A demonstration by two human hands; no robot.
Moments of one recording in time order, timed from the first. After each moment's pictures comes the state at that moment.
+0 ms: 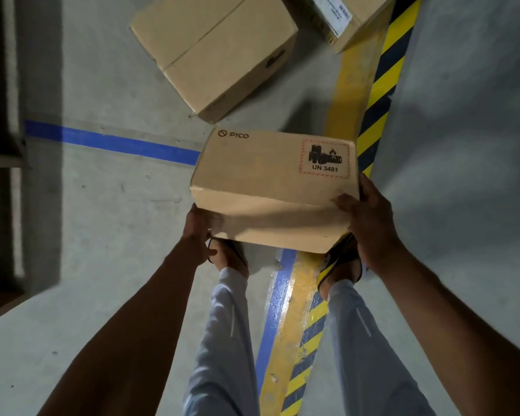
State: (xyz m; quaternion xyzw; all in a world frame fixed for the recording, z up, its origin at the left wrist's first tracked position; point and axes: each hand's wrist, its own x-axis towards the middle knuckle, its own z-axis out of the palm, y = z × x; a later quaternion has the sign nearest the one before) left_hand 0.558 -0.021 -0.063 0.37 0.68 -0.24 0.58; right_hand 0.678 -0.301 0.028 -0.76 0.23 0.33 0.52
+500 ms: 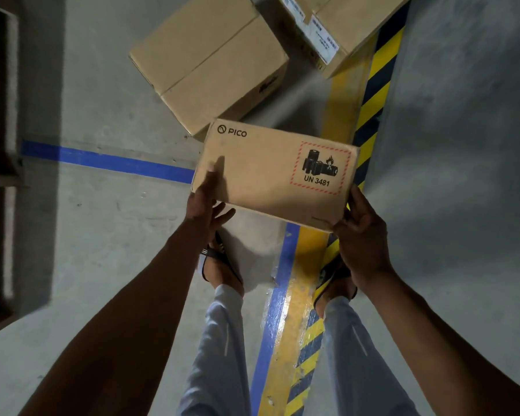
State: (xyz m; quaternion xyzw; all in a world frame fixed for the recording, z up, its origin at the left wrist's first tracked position) left_hand 0.634 -0.020 -0.060 0.35 0.60 -0.15 0.70; right_hand 0.675 -0.299 0.030 -0.84 0.14 0.26 0.46
